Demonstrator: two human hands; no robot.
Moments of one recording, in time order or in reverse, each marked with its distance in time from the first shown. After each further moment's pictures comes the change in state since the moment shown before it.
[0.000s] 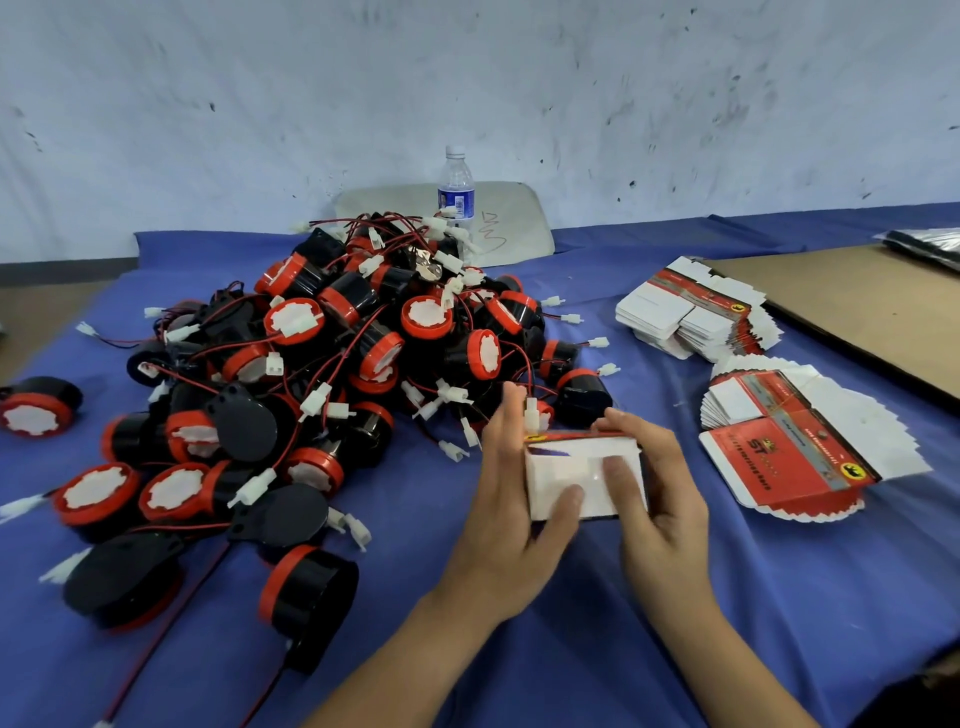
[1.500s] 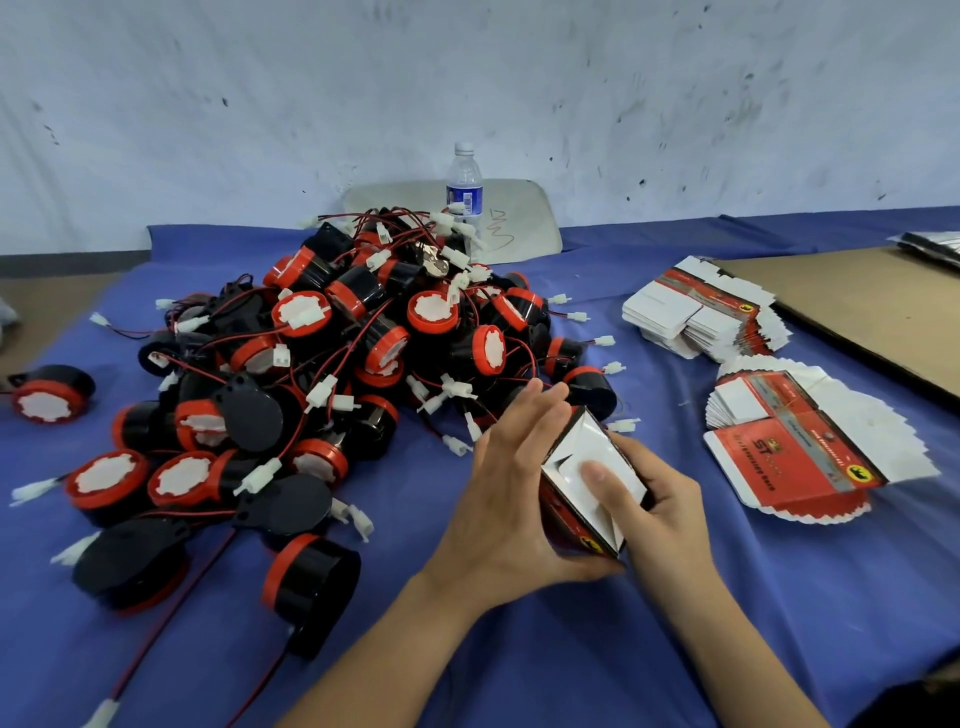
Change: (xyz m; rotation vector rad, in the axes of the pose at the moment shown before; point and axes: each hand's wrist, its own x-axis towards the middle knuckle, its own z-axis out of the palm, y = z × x) left_hand 0.007 -0.001 -0.005 0.313 -0.009 0.371; right_hand 0.002 -0.009 -0.004 0.135 -0.136 0.294
